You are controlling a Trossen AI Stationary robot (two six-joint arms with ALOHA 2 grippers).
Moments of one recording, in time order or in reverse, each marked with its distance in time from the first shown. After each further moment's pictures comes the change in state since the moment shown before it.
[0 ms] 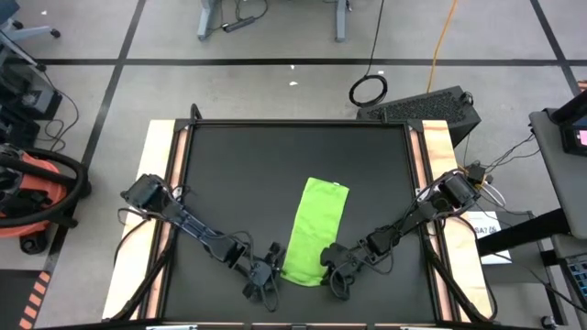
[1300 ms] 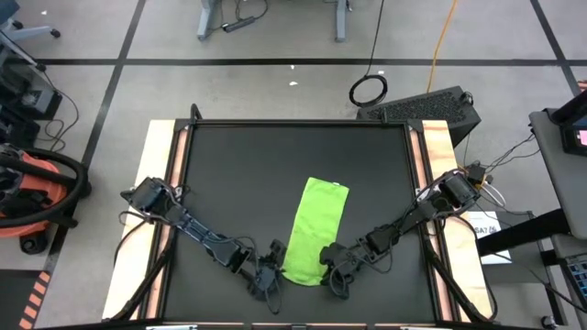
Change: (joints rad) left arm -0.011 0.041 0.068 -0.140 -0.135 -0.011; right arm -0.001 0.000 0.000 0.021 -0.048 0.034
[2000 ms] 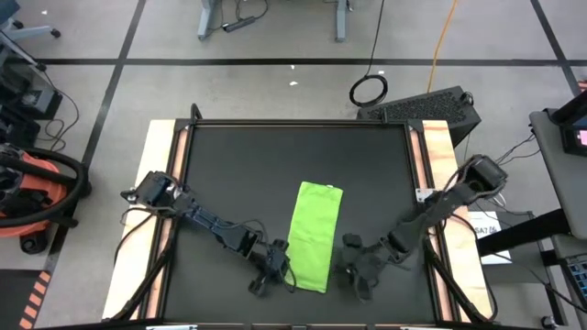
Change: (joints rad) left arm 0.142 -0.001 0.000 0.023 0.450 -0.248; right arm 0.115 -0.326 -0.004 -0.369 0.218 -0.269
